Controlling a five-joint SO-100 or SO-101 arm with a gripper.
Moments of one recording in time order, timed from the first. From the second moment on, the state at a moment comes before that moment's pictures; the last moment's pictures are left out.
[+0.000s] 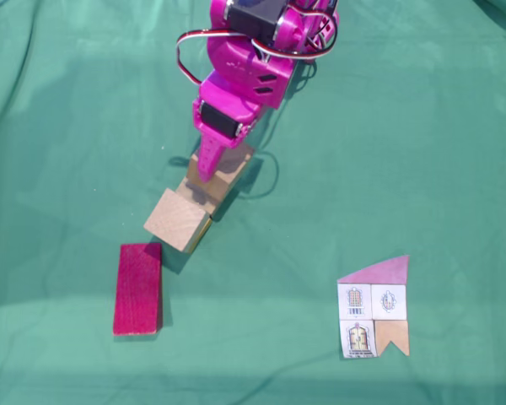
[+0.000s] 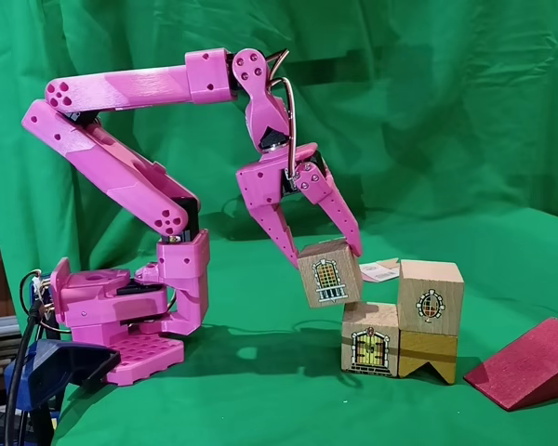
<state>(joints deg) 21.6 136.8 133.8 70.6 12.0</state>
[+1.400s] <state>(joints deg) 21.9 130.1 133.7 64.9 12.0</state>
